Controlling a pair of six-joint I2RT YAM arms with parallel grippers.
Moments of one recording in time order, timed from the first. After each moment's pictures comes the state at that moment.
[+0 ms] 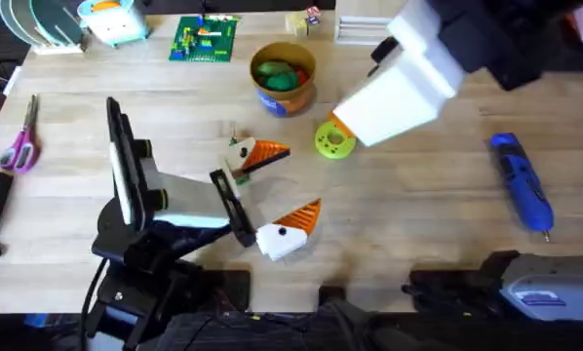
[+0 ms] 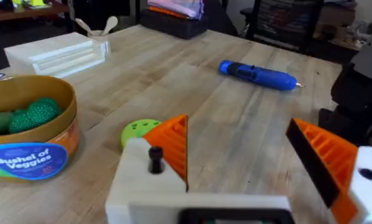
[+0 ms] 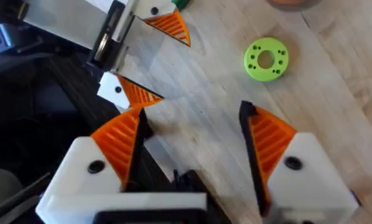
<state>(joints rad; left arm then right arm) -0.27 0.01 0.01 -0.07 0.82 -0.06 0.78 1.54 2.14 -1.70 -0.19 -0.10</state>
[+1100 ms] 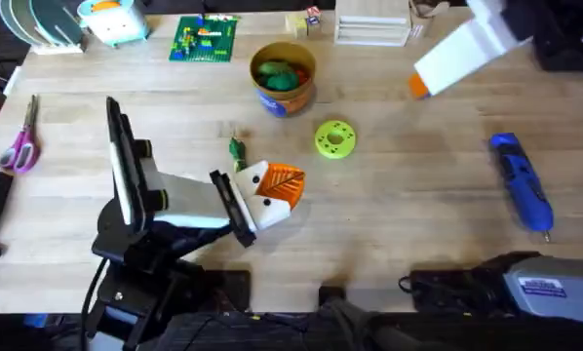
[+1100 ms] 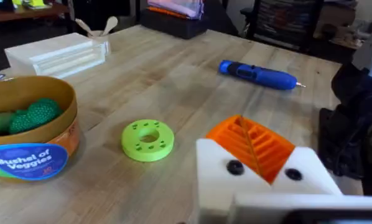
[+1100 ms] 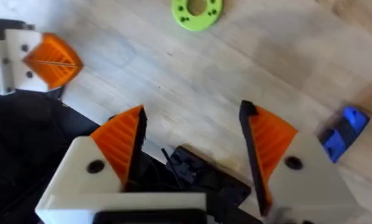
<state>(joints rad) -0.27 0.01 0.01 -0.07 0.82 -0.06 0.33 1.48 1.90 -1.70 -0.23 -0.17</state>
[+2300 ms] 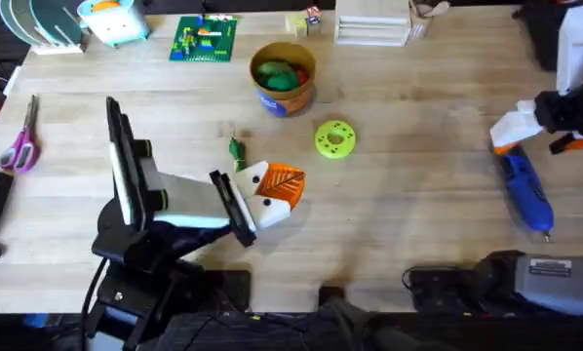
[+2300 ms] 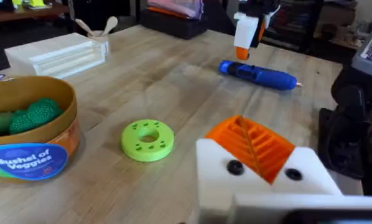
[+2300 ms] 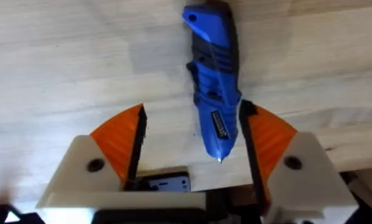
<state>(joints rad) -0.27 0.01 0.01 -0.07 0.82 -0.06 -0.38 1.52 1.23 -1.26 0.10 -0.30</state>
